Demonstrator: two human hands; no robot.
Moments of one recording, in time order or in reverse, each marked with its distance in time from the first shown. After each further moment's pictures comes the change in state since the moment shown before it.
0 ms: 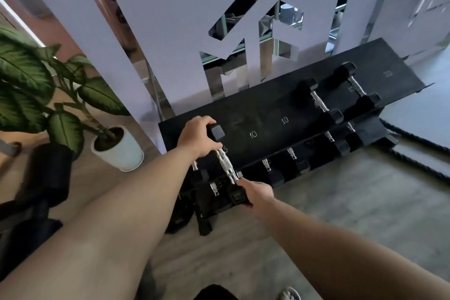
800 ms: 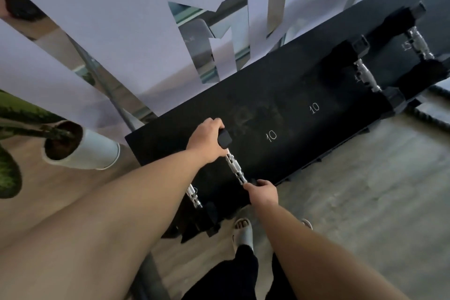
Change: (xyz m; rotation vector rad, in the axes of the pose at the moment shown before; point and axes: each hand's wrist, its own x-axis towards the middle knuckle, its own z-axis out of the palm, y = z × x) left_hand 0.287 -0.151 0.160 0.165 -0.408 0.066; right_hand 0.260 -0.055 0.128 -0.174 0.250 0.158
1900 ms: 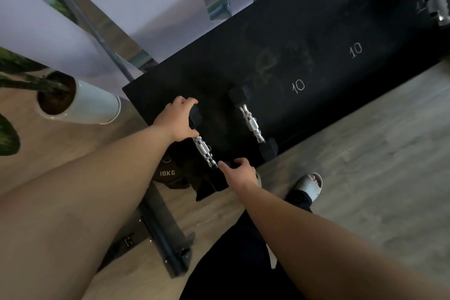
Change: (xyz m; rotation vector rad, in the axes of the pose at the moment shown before) left_hand -0.021 -0.147 0.025 0.156 -0.319 -0.133; right_hand -0.015 0.066 0.108 -0.356 -0.186 -0.016
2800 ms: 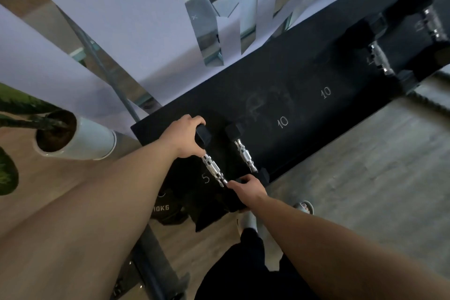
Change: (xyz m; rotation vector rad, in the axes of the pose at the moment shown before) left_hand -0.019 0.030 -0.074 -0.024 0.045 0.162; right_hand -0.026 -0.040 -0.059 0.084 -0.048 -0.002
